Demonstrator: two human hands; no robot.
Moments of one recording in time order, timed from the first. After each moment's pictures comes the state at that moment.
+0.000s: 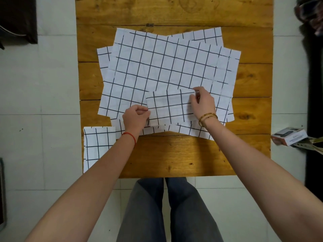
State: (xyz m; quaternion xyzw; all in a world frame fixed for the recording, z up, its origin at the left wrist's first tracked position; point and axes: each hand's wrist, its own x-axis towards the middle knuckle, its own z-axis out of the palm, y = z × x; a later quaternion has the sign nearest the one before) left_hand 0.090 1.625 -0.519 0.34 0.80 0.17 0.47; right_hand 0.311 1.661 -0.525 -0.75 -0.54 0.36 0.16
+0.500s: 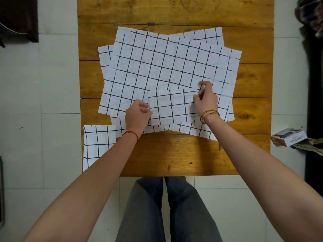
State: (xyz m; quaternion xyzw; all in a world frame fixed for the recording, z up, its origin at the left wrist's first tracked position) left_hand 0.093 1.624 -0.521 0.42 0.78 0.17 0.43; right_hand 0.314 1.665 -0.520 -0.77 -0.47 0.38 0.19
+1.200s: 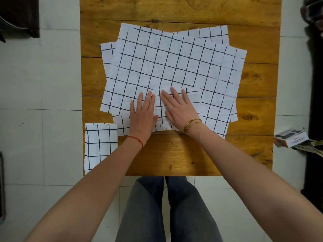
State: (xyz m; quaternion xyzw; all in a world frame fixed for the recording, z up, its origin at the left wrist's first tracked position) left_hand 0.093 1.609 -0.535 0.73 0.65 -0.13 0.19; right_hand 0.258 1.641 -0.535 -0.47 -0.85 0.14 -0.18
